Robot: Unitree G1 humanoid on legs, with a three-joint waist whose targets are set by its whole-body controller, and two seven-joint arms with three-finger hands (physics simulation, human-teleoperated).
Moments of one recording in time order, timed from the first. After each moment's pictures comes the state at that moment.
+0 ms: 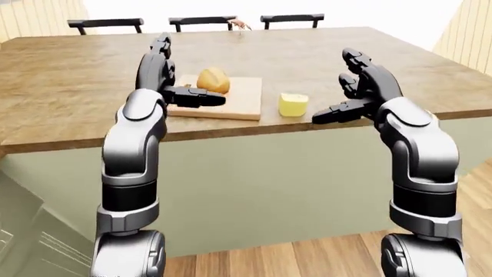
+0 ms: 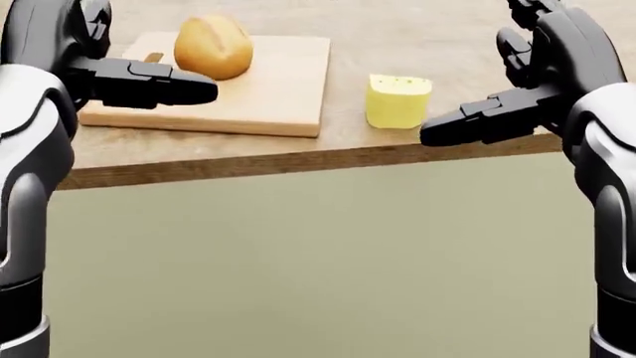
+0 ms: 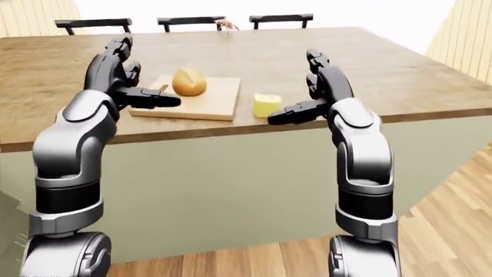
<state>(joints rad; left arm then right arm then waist) -0.88 0.27 0.12 0.03 -0.06 0.78 0.00 -0.77 -0.37 -0.18 -0.06 0.01 0.85 0.26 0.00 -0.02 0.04</state>
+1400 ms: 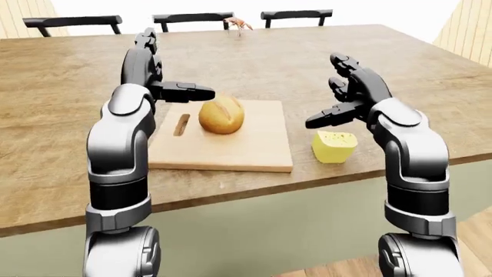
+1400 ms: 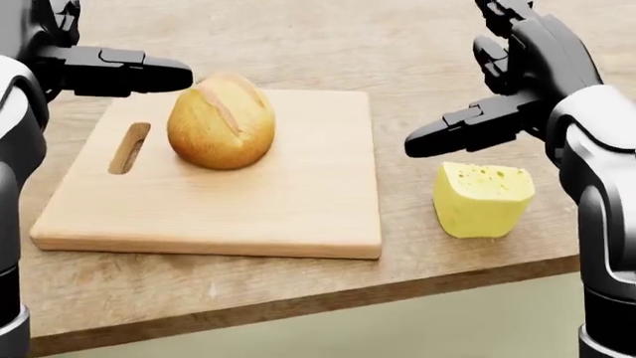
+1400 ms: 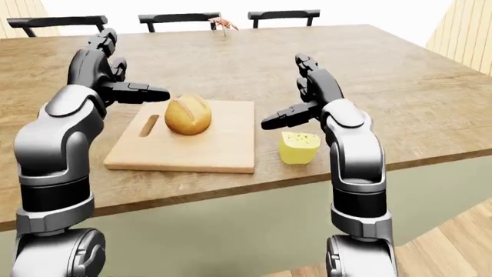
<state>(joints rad) -0.90 0.31 0.16 0.01 -0.05 0.83 0.01 -0.78 -0.36 -0.15 -0.04 -0.01 0.86 0.30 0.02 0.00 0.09</state>
